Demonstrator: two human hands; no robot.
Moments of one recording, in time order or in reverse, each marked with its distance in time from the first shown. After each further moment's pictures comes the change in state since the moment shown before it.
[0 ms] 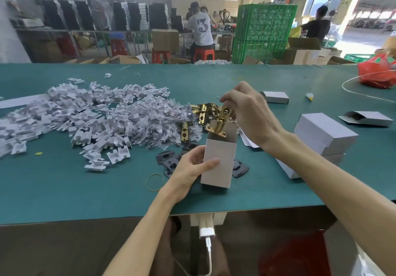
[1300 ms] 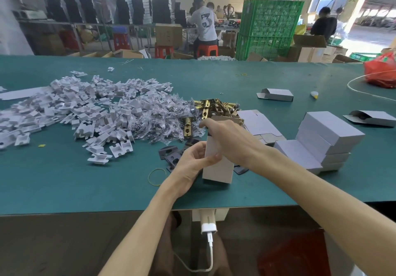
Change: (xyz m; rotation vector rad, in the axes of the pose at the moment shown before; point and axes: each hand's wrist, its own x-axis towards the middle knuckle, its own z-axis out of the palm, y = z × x) left_hand 0.003 -0.002 -0.004 -0.068 0.031 -0.033; right_hand -0.025 -0.022 0.045 -0.211 -0.490 0.009
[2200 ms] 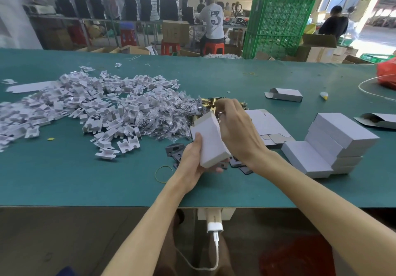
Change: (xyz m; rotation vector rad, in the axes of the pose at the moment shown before) left_hand 0.003 0.004 -0.002 -0.168 0.185 -0.068; right_hand 0.011 -0.011 0.010 0.290 0.449 0.075
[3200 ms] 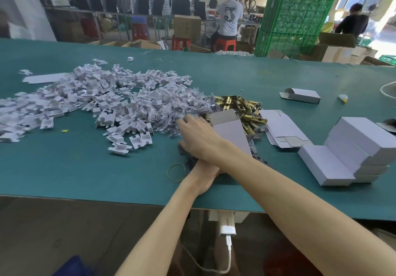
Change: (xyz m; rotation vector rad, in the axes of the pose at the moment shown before) left_hand 0.001 -0.012 -0.010 0.363 -0.129 0.027; right_hand 0.037 -0.057 0.091 -0.367 -0.530 -0.207
